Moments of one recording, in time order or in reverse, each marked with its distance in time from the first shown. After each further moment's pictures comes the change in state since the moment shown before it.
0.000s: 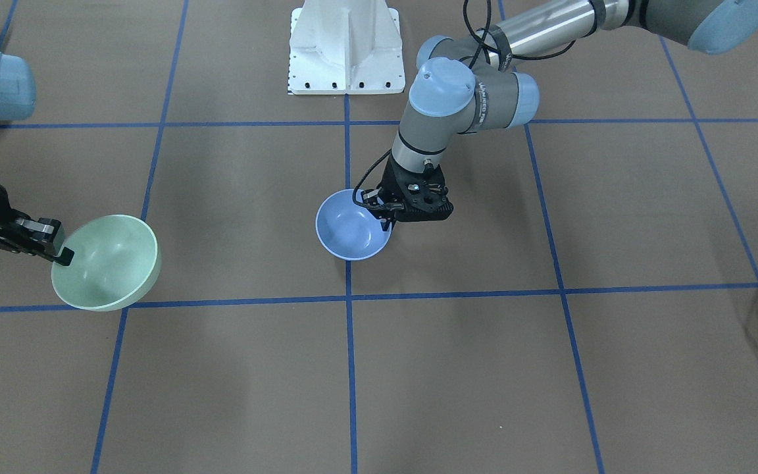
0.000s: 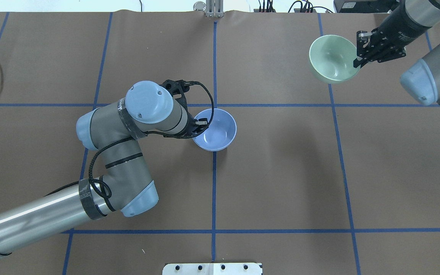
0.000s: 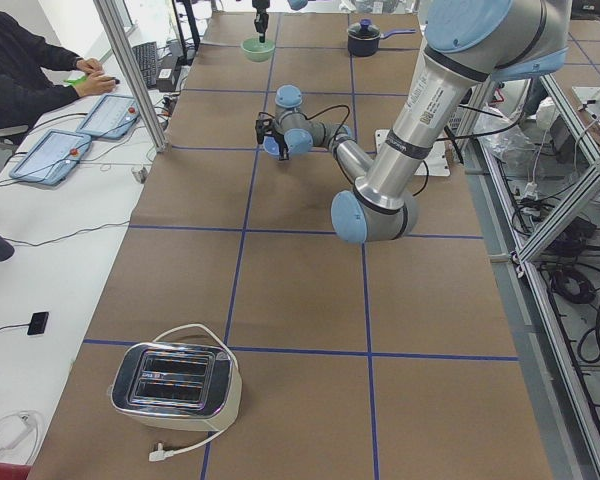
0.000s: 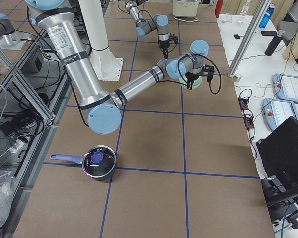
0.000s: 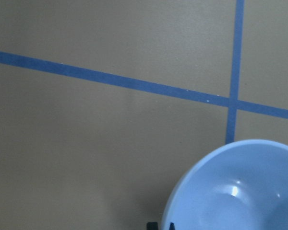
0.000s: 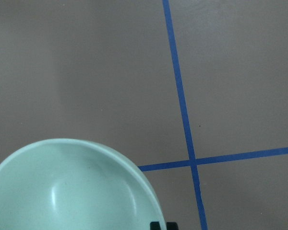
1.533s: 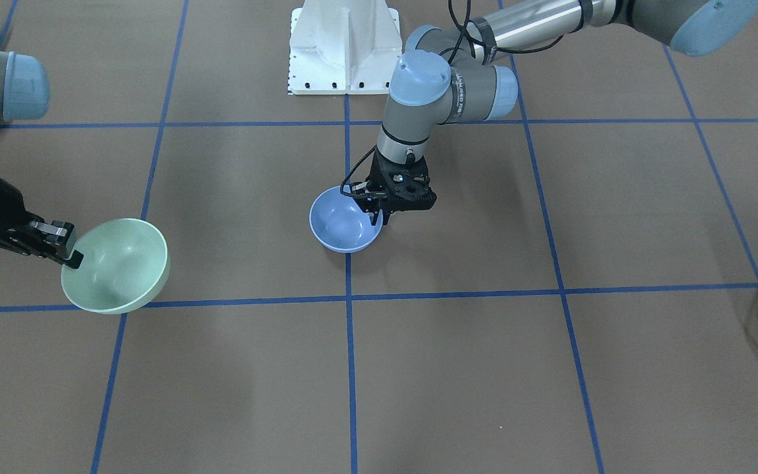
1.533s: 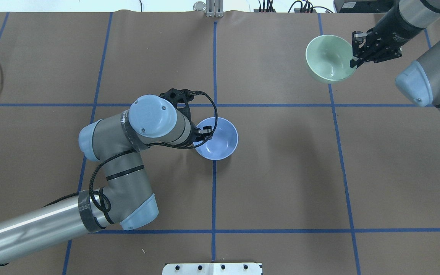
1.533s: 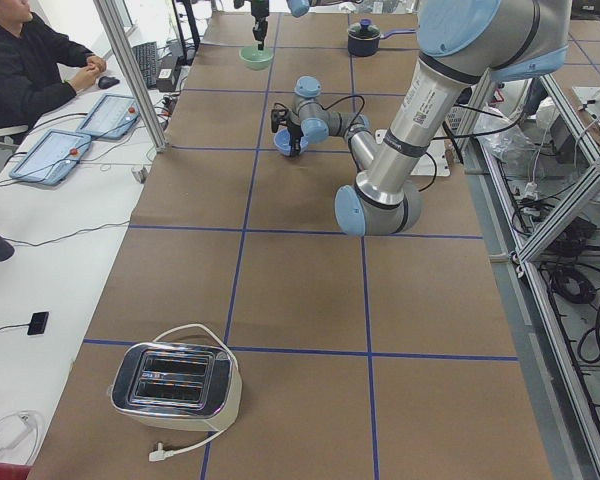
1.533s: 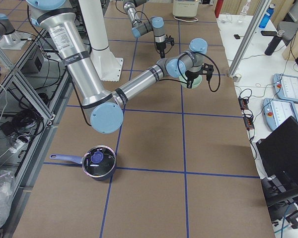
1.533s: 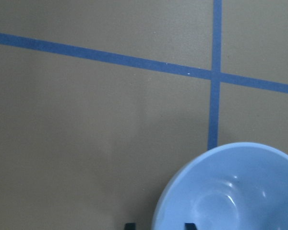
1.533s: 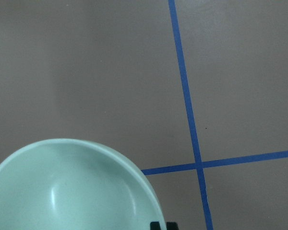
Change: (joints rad) left arm 0.029 0.033 -0.060 0.003 0.029 0.045; right arm -0.016 0.008 0.005 0.000 -0.025 0.039
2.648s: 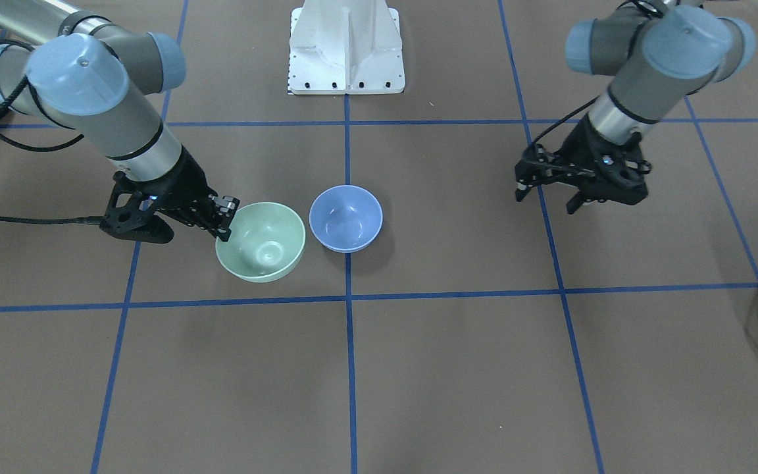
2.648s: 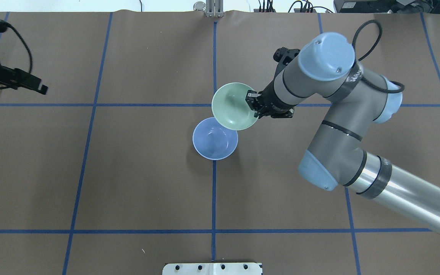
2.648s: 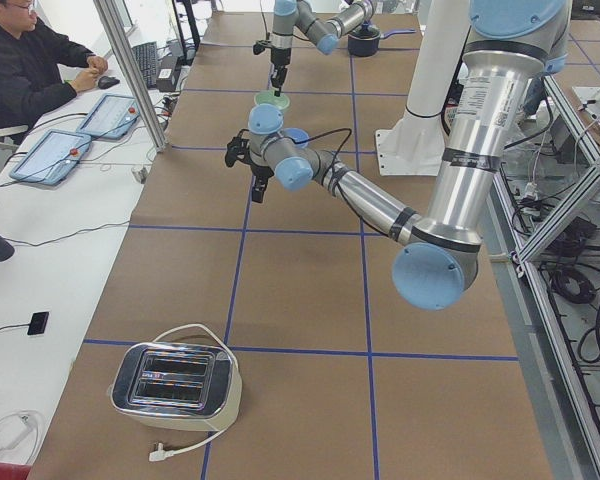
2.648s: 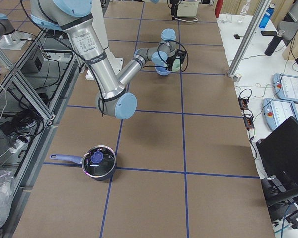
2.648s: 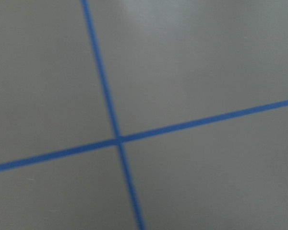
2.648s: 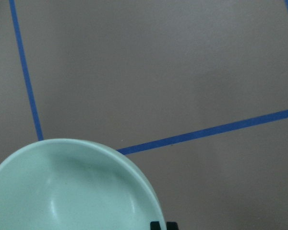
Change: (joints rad) left arm -0.668 0.527 -0.252 -0.001 -0.558 0.839; right arm -0.465 0.142 0.014 0.174 -0.389 0.542
